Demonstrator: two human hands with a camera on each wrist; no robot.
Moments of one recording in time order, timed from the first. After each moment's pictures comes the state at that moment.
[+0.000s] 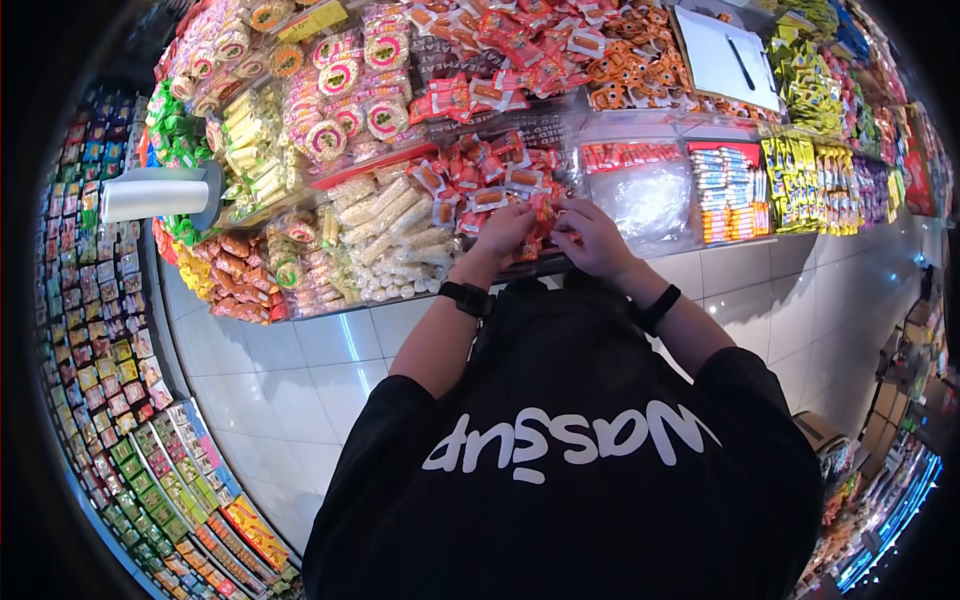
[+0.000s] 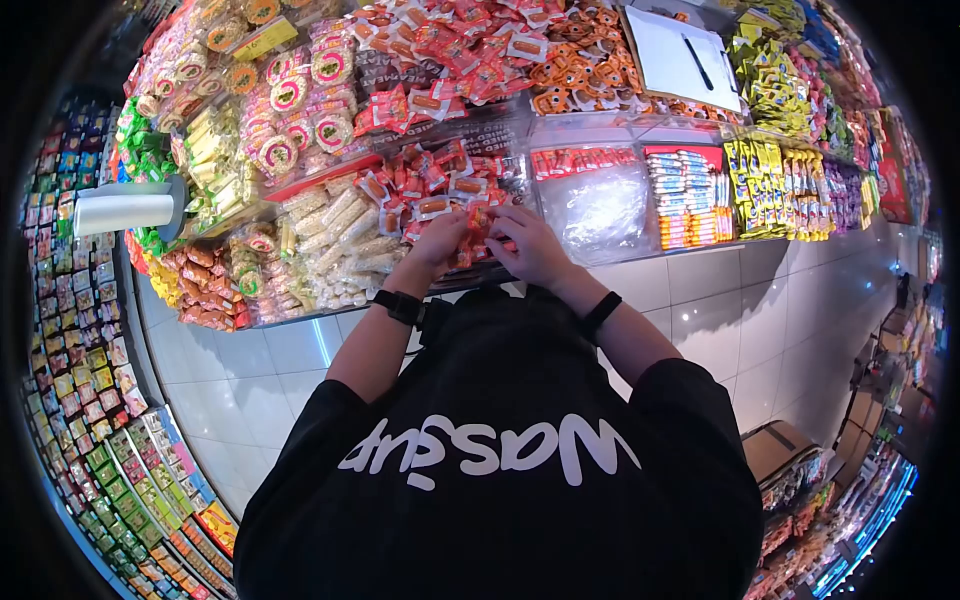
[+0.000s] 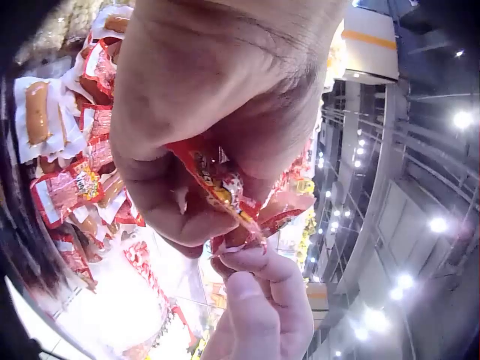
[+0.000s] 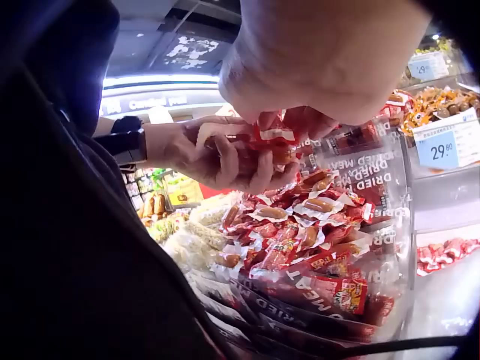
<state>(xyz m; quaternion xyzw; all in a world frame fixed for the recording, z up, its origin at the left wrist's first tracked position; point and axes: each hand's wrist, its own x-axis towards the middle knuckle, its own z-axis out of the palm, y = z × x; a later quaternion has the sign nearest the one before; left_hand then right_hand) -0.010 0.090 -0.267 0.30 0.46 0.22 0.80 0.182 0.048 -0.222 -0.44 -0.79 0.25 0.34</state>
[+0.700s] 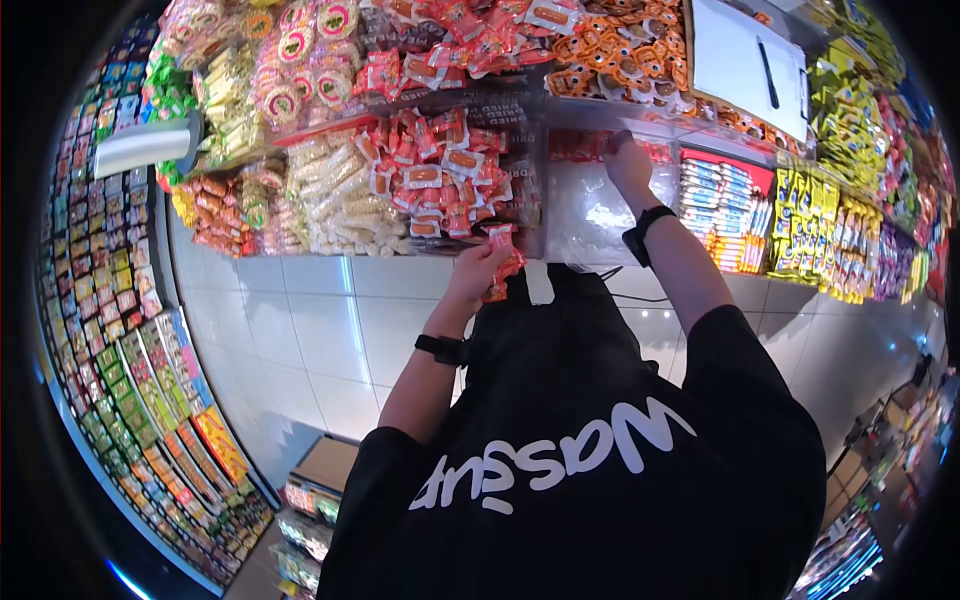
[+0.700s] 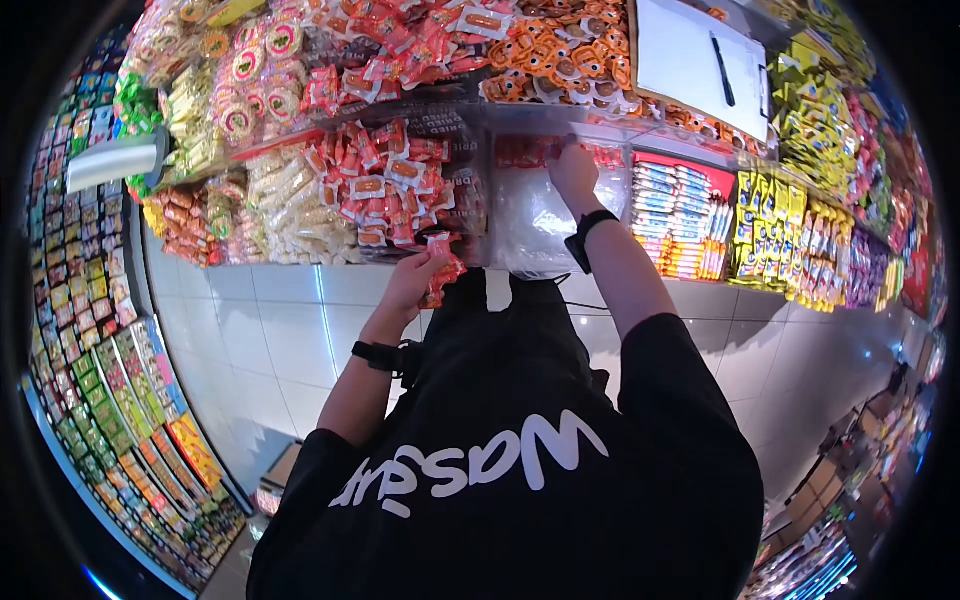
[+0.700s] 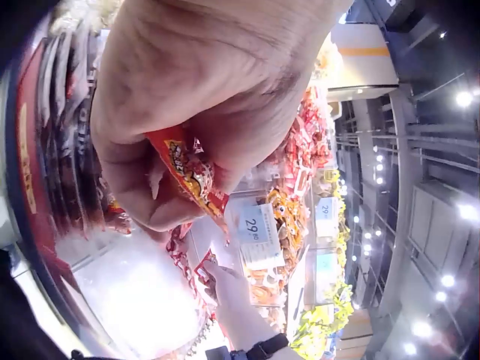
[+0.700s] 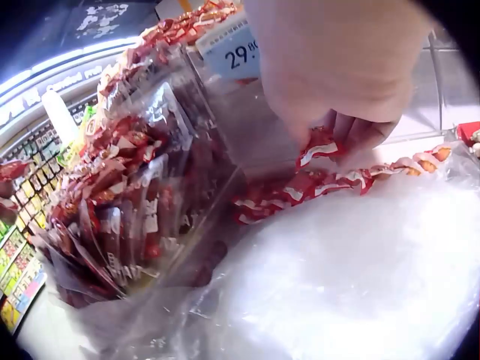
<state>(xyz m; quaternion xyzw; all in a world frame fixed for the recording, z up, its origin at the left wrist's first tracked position) 0.091 -0.005 -0.291 0.20 0.65 0.26 0.69 0.374 0.187 -0.393 -0.74 -0.62 0.23 0.12</state>
